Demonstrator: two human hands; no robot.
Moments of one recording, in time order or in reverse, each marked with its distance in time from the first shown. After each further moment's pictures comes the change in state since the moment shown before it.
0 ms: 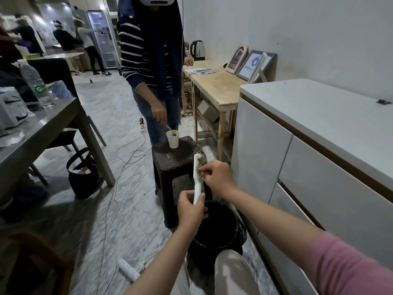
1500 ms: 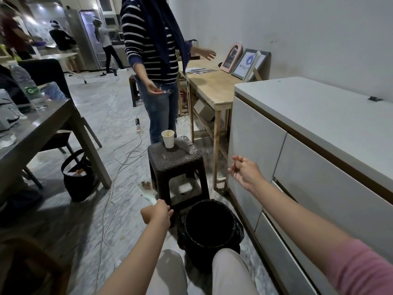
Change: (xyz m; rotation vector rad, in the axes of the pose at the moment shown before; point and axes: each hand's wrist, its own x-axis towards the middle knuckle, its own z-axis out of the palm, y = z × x) left_hand 0.049 -0.006 -0.052 -0.239 0.511 -0.480; right_hand 0.012 0.059 -0.051 1.201 0.151 0.698
